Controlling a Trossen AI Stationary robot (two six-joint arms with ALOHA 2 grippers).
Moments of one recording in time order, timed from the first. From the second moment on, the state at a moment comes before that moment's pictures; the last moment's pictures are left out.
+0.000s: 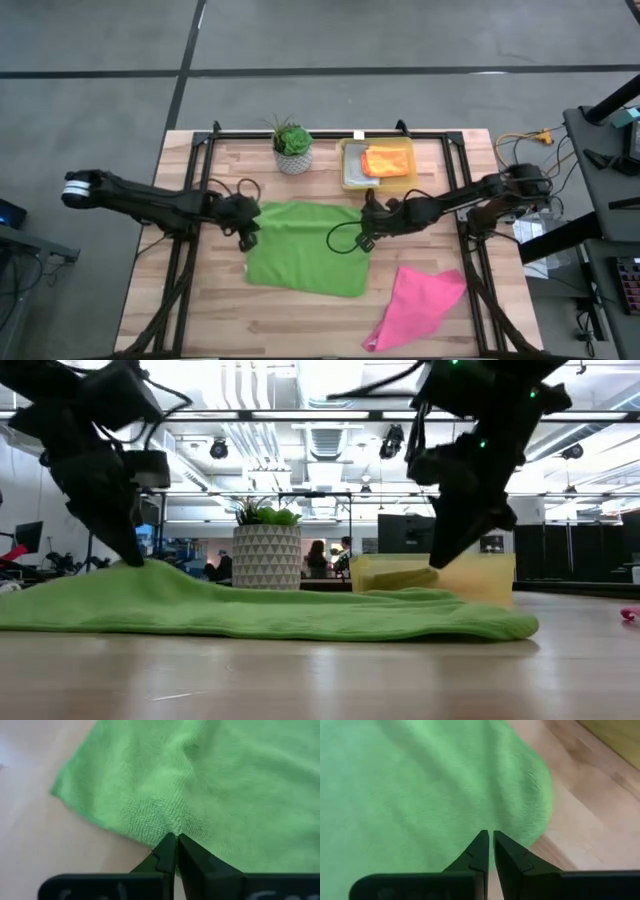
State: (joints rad) left arm -0.02 0.98 0.44 -0.45 -0.06 -0.47; right arm 0.13 1.58 0.86 -0.44 0.27 0.83
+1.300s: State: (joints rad) left arm -0.07 0.96 0.24 -0.23 -0.05 -0.29; right arm 0.37 1.63 0.86 -0.04 0.23 0.87
